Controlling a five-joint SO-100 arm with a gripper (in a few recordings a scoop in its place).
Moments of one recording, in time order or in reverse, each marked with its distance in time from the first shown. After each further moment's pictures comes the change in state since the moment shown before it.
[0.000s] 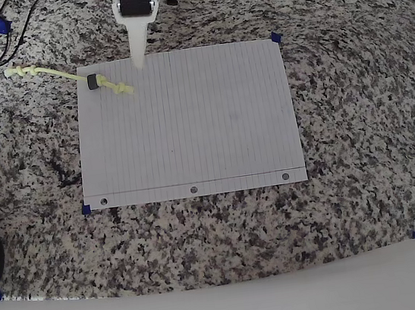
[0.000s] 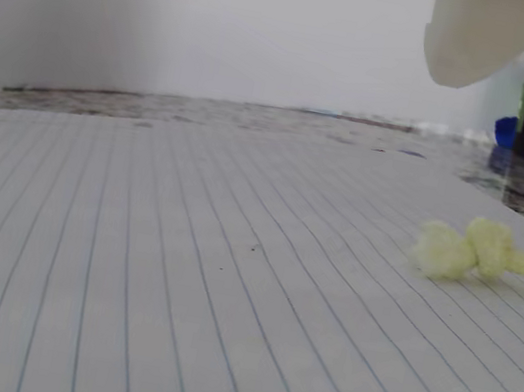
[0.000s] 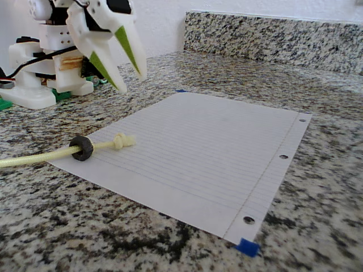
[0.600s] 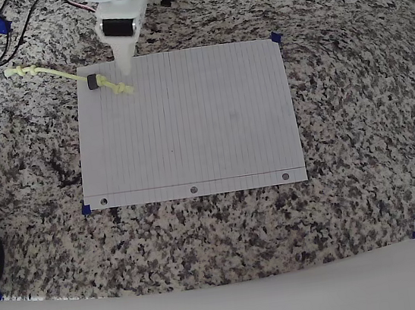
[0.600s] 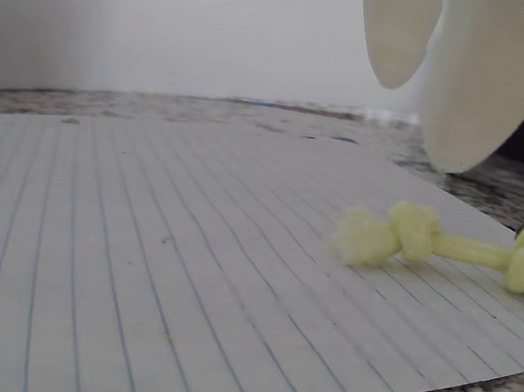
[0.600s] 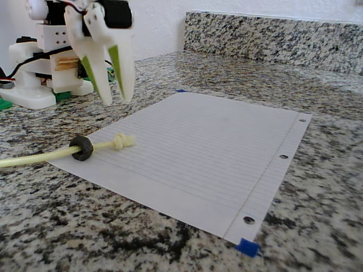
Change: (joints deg) arm 6.2 -31.3 -14.9 1.5 0.0
